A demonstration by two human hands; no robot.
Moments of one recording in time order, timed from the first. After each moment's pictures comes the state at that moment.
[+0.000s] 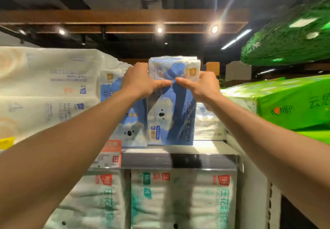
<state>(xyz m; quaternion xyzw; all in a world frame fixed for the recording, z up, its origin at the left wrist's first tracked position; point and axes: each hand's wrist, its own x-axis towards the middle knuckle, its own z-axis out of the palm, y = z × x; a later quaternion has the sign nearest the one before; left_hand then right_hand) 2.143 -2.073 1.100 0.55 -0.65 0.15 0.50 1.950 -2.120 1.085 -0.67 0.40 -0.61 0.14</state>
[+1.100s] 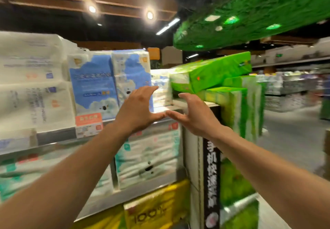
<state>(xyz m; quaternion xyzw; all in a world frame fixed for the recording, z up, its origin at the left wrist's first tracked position) 2.122 -1.926 0.970 0.32 -0.85 0.10 0.41 1.939 -1.850 0.951 -0.66 0.63 -0.40 -0.11</state>
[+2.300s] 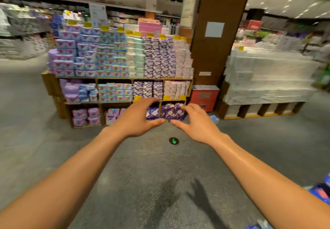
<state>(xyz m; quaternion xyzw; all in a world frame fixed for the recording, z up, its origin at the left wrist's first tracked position) 1.268 -1.294 0.751 -0.28 -0.91 -0.27 0.14 1.307 -1.068 0.751 -0.05 0.98 -0.17 -0.10</state>
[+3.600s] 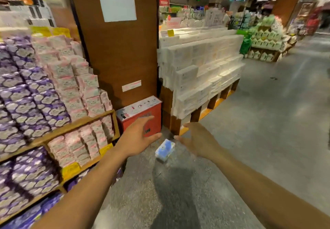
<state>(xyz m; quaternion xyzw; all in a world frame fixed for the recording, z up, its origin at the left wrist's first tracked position) 0.231 -0.573 0.656 -0.45 -0.83 -0.31 -0.06 0.387 -0.388 0.655 0.28 0.93 -0.23 -0.04</state>
